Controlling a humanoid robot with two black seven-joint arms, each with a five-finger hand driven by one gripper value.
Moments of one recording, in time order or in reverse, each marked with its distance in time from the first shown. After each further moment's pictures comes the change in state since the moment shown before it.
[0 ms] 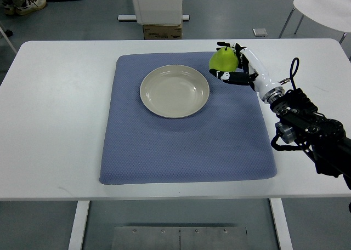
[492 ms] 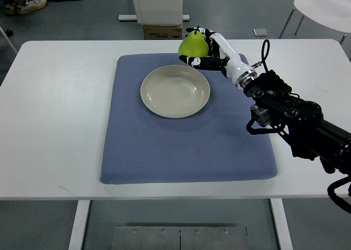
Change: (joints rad) left arm 0.000 0.000 0.000 0.000 0.000 0.000 0.000; right arm 0.107 0.106 -0.002 0.001 0.042 0.058 -0.135
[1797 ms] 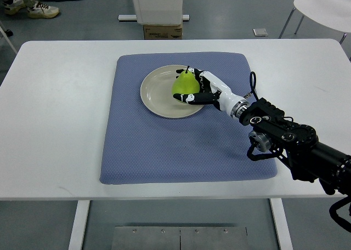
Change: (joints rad) left arm 0.000 0.000 0.000 0.000 0.000 0.000 0.000; right arm -0.118 0.000 -0.049 0.036 0.000 0.089 -0.027
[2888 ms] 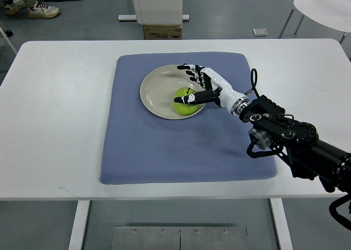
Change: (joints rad) left arm 0.000 0.000 0.000 0.000 0.000 0.000 0.000; right arm 0.017 0.000 0.005 -0.003 0.000 -0.012 0.003
